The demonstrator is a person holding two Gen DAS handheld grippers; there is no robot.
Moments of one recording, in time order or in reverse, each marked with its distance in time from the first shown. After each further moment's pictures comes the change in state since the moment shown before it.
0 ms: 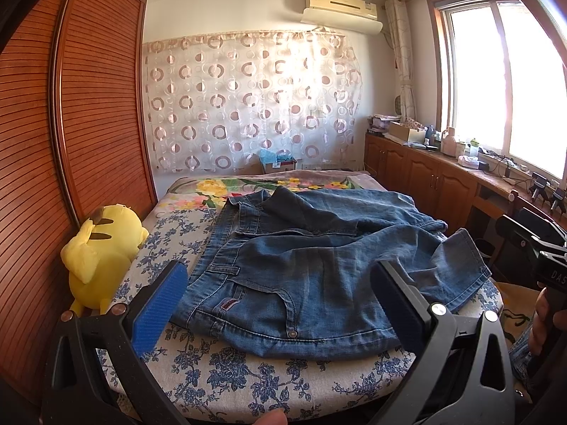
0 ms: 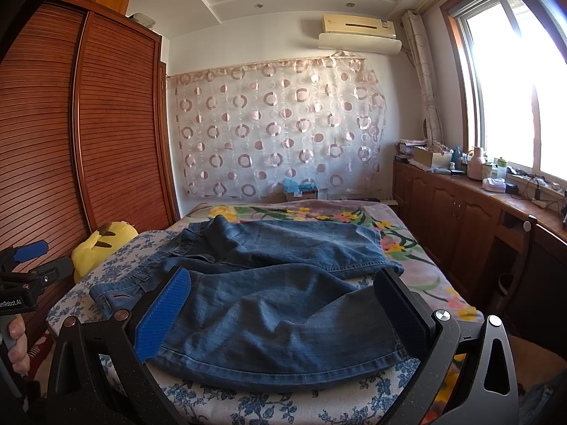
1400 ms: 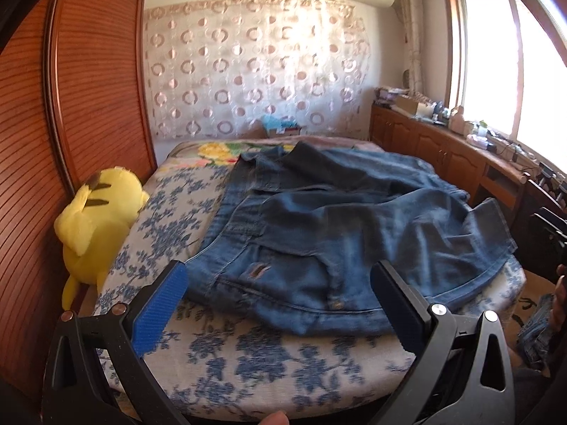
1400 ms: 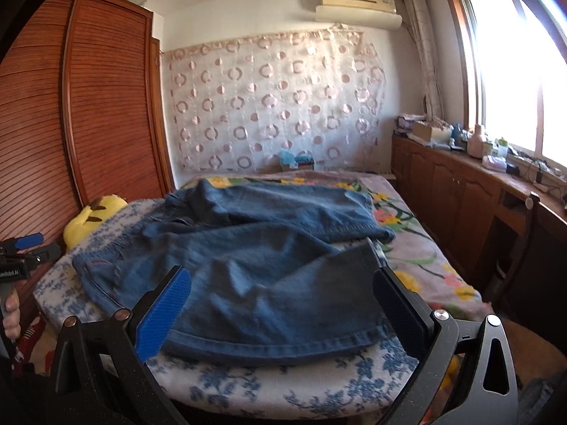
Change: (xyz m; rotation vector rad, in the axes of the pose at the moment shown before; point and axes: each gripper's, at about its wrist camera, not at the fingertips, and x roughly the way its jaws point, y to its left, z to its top) left arm 0.053 0.050 -0.033 -0.024 0.141 -0.004; right arm 0.019 -0.035 -0.015 0.000 0.122 -0.011
